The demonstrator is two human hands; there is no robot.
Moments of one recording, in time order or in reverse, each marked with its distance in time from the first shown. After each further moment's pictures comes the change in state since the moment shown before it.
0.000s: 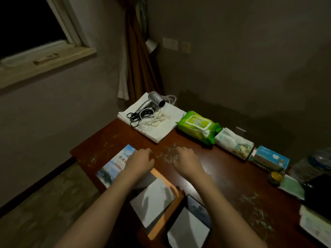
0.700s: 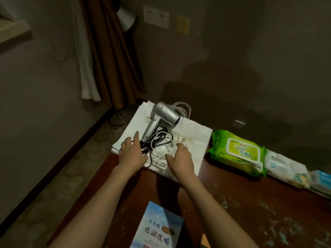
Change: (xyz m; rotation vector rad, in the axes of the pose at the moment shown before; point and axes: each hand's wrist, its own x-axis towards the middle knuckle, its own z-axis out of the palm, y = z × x) left_hand 0.344 -0.165 -0.060 -0.040 -0.154 0.079; right_hand 0.322 -0.105 0.091 0.252 0.110 0.598
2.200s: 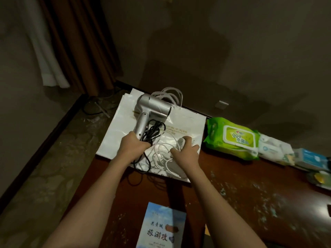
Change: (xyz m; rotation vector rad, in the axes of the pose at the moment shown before) left_hand 0.062 0.004 0.017 -0.428 -0.177 -0.060; right_hand 0.028 0.022 0.011 0.215 0.088 0.359
